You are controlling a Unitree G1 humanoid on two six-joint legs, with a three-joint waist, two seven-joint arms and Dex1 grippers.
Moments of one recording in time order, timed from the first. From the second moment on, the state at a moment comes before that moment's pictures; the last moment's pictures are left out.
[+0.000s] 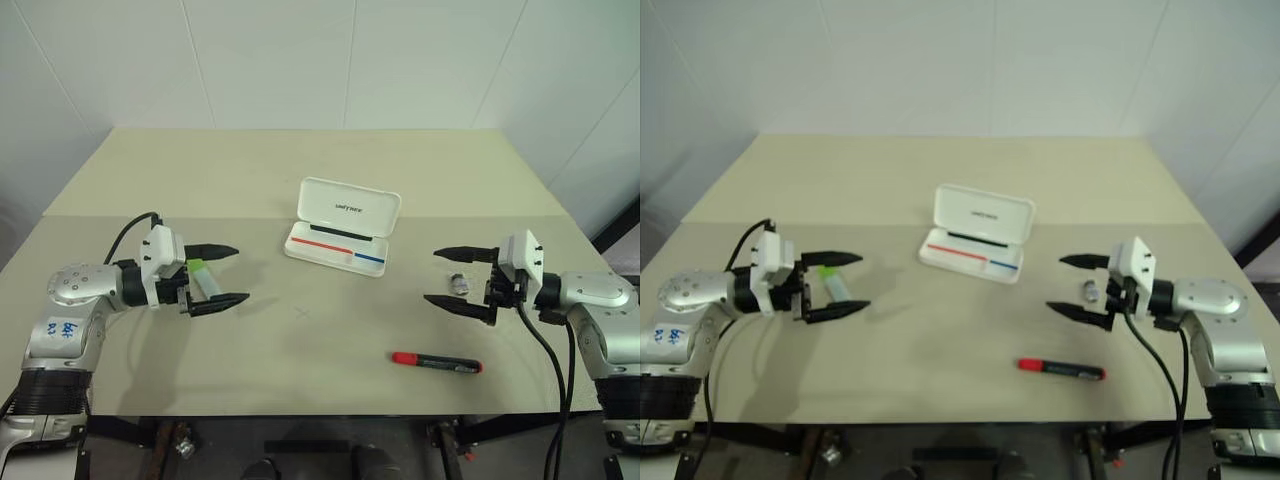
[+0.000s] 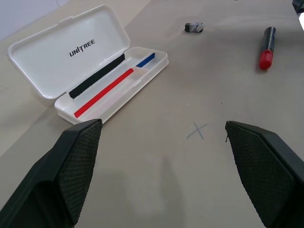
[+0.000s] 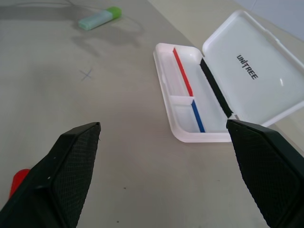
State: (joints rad) left arm -0.47 0.78 0.15 0.13 -0.42 0.13 -1.19; right arm -0.48 -0.78 -0.13 0.17 0.41 0.07 1.26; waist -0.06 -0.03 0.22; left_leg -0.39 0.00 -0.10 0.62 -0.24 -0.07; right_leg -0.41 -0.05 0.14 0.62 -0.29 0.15
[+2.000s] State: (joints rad) left arm -0.41 0.75 0.16 0.08 -0.40 0.10 -1.11; right arm -1.01 -0.46 0.28 0.79 -0.02 -0.06 1.25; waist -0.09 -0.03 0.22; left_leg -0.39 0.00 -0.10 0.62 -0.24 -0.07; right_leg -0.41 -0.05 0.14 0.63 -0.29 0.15
